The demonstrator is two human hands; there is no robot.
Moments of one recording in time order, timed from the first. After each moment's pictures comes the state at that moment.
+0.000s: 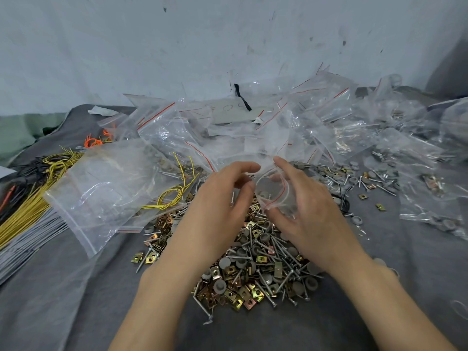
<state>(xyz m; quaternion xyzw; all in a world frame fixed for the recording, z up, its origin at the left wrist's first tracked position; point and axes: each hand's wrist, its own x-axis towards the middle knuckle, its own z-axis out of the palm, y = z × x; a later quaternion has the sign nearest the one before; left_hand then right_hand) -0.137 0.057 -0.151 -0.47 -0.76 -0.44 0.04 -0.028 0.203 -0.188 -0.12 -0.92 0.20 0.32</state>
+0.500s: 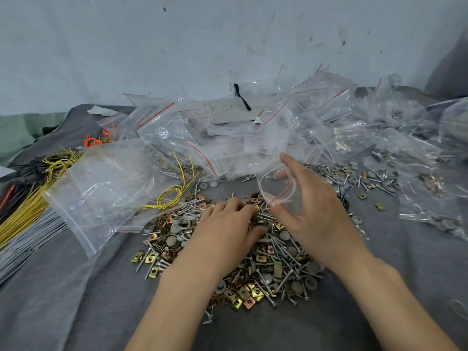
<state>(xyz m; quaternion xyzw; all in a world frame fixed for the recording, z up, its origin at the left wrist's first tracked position) -0.134 0.064 -0.180 -0.48 -0.88 -0.07 -0.03 -0.025 0.208 -0.185 -0.13 -0.91 0.22 0.32</state>
